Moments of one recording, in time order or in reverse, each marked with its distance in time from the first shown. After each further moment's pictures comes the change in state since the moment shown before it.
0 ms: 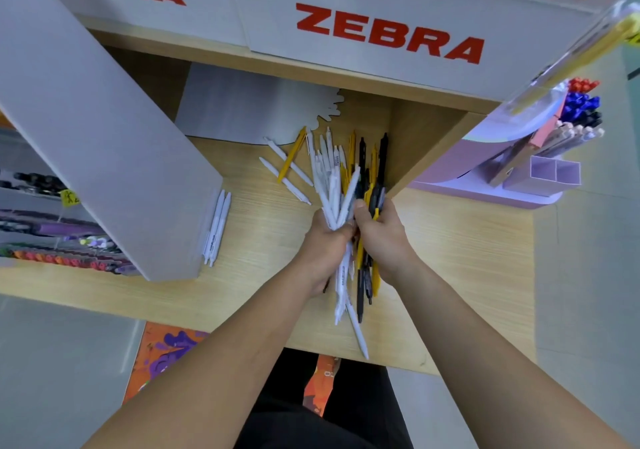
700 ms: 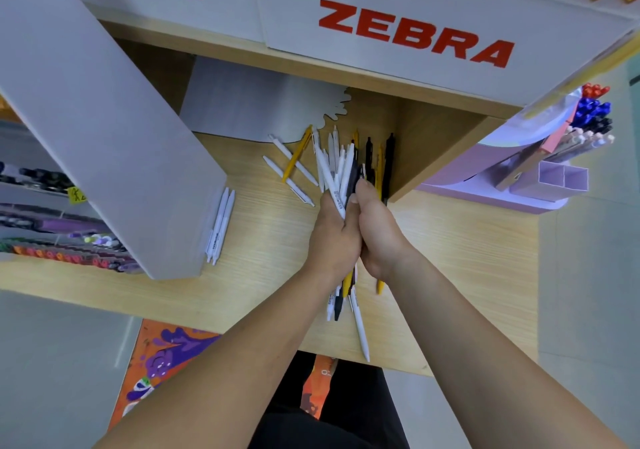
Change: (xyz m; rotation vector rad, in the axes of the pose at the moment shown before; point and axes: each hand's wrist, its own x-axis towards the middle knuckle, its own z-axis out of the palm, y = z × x) left_hand -0.003 0.014 0.011 0.141 0.170 0.227; right_hand 0.003 -0.018 0.030 0.284 -0.202 0.172
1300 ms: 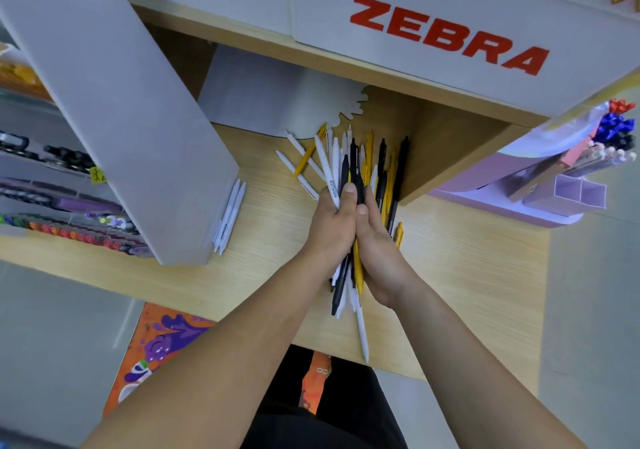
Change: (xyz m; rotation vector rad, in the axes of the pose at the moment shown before) left_hand 0.012 0.010 -0.015 -0.176 0.018 -0.110; right_hand -0.019 0.022 -0.007 -0.197 -0.111 -0.043
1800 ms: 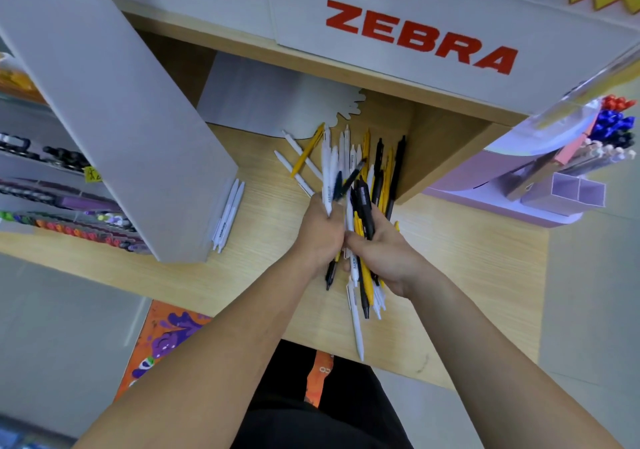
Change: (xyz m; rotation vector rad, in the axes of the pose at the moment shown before) left_hand 0.000 -0.009 -0.007 0.189 0.046 0.004; right_hand 0.001 -0.006 -0.032 -0.241 -0.118 -0.048
